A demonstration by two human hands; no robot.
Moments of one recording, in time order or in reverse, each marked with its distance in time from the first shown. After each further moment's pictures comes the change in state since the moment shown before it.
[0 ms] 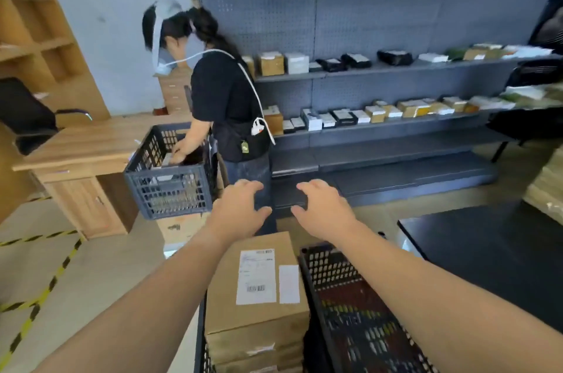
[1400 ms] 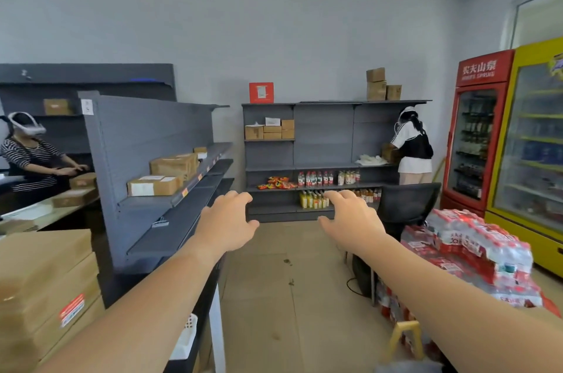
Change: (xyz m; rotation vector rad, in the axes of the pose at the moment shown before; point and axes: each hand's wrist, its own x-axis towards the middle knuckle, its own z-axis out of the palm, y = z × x) left_hand -0.117 1.145 0.307 -0.244 -0.201 1.370; right_hand -0.617 0.743 -0.554 -0.442 0.750 1.330
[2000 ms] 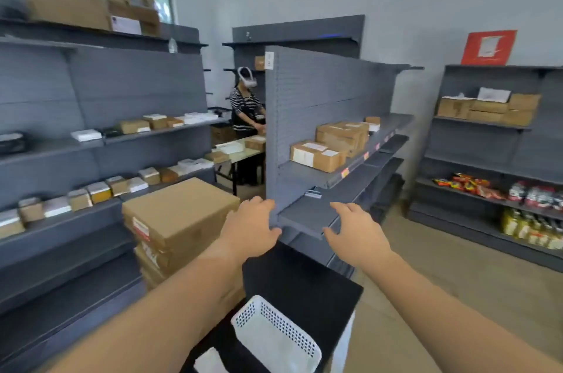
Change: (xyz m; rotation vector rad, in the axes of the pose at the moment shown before) left_hand 0.106 -0.329 0.056 0.144 -0.020 -0.599; right_hand 0.283 -0.277 0.284 0.204 -0.354 -0.594
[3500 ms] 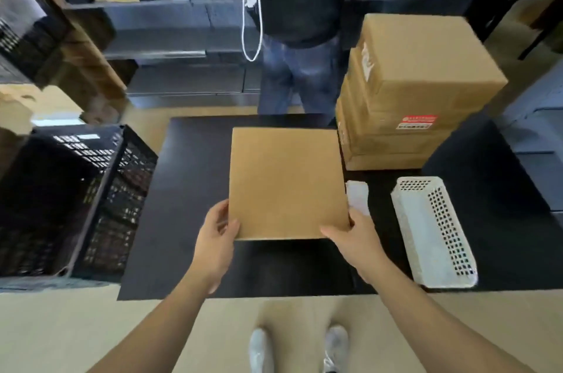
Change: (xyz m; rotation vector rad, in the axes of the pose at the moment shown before) left_hand -0.396 -0.142 0.190 -0.870 0.663 -1.353; right_hand -0.130 -0.126 0.314 0.622 -1.050 -0.028
